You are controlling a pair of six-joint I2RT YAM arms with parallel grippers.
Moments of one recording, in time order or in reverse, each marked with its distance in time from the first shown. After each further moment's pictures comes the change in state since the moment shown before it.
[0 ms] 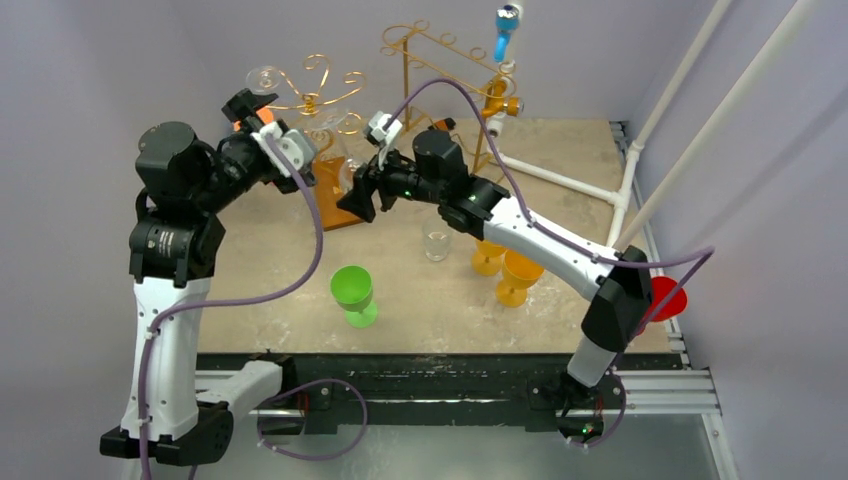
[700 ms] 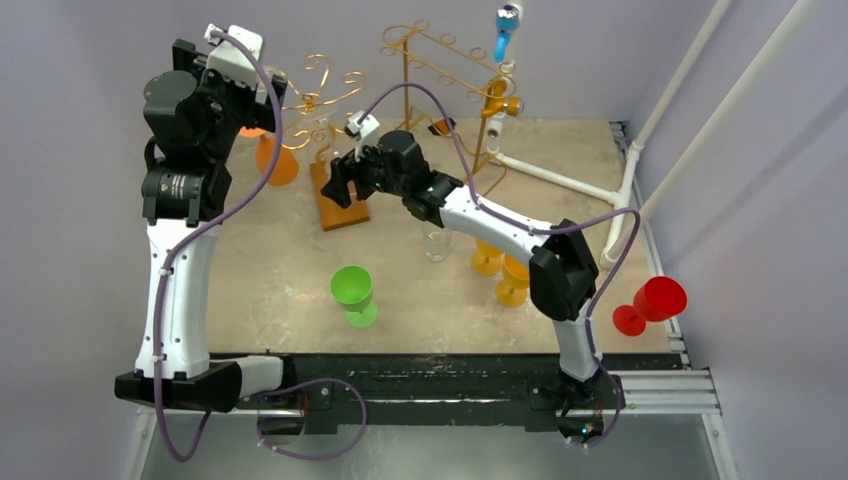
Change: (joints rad) left arm 0.064 0.227 0.141 0.135 -0.549 -0.480; right arm -0.020 0.340 0.171 0.106 0.135 0.100
